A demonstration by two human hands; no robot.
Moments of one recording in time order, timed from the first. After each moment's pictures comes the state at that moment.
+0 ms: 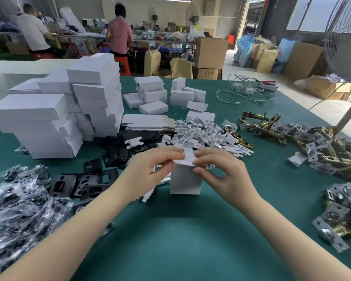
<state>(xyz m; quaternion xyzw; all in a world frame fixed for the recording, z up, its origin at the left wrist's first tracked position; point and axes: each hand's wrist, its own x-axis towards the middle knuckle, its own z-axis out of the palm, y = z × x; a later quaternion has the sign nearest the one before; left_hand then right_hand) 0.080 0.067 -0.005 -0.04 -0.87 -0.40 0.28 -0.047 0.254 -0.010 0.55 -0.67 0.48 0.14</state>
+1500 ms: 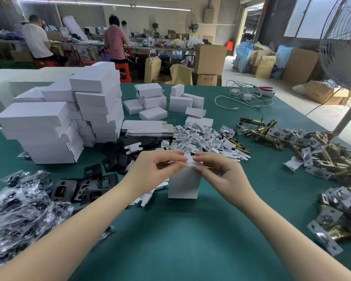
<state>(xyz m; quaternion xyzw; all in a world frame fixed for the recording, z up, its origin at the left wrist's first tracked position) 0.065 0.075 0.005 -0.01 -0.82 -0.51 0.27 -0.053 0.255 -0.006 0.45 -0.68 0.57 -0.04</state>
